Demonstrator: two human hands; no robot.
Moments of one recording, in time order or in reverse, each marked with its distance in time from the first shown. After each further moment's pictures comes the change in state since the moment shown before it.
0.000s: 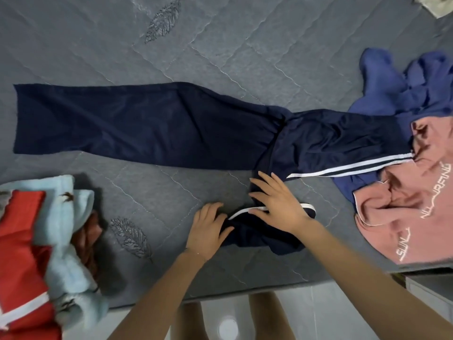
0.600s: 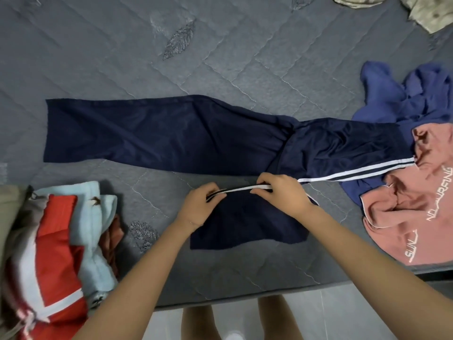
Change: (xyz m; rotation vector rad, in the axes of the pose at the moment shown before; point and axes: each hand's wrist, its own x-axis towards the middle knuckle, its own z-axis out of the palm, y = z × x) left_hand 0.039 -0.041 -0.087 -0.549 -0.032 -0.251; right_hand 0.040 -0.032 -0.039 0.188 0.081 0.233
